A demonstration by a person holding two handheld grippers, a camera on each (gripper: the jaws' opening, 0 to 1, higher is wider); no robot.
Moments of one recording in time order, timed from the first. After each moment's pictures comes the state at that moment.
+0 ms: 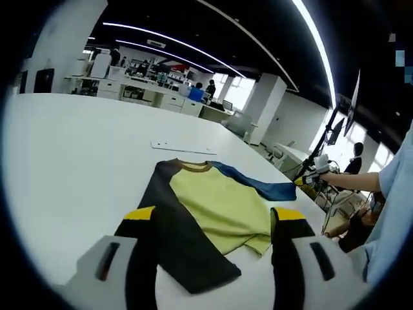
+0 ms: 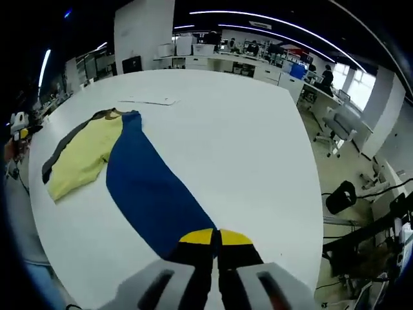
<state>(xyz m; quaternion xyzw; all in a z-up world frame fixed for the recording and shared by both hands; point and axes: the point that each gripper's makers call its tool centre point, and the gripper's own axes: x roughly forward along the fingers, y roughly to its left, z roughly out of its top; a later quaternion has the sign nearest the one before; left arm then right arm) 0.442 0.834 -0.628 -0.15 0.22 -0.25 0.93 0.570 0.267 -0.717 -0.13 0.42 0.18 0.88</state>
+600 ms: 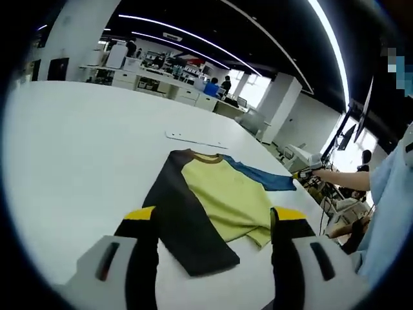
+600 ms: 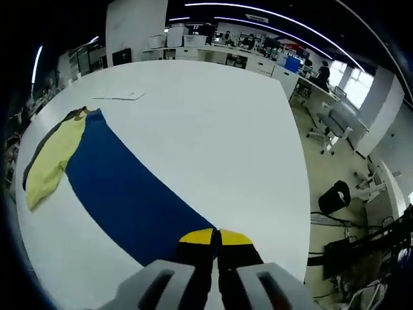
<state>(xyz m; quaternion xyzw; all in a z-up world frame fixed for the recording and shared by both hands) 0.420 0.849 -0.632 -0.18 0.25 -0.20 0.93 0.659 0.219 -0.751 -0.14 0.44 0.16 0.87</state>
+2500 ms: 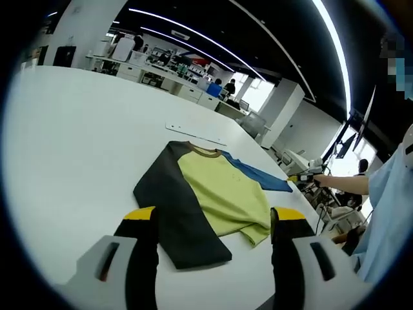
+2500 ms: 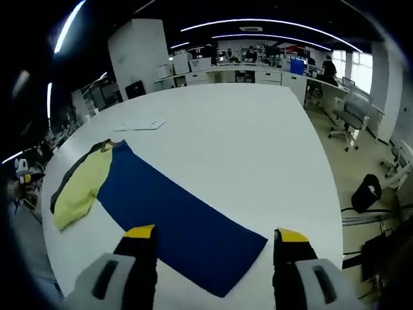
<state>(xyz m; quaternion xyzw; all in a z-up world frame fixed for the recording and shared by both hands) 0.411 0.831 -0.646 -0.21 0.25 -0.20 0.92 0.642 0.255 -0.737 -0.03 0.39 0.24 0.89</state>
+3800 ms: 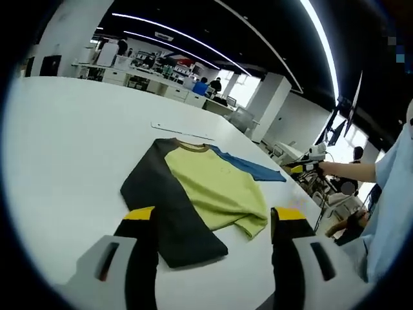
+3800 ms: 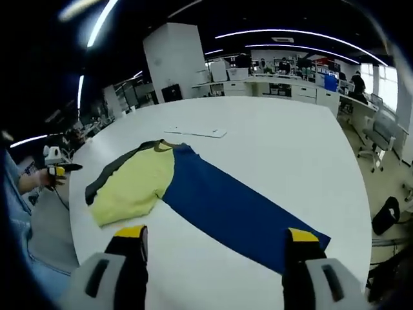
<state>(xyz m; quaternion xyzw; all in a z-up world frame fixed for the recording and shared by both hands) 0.400 0.810 -0.661 -0.19 0.24 -0.25 0.92 0.552 0.373 -0.677 -0.03 0.35 0.35 0.87</state>
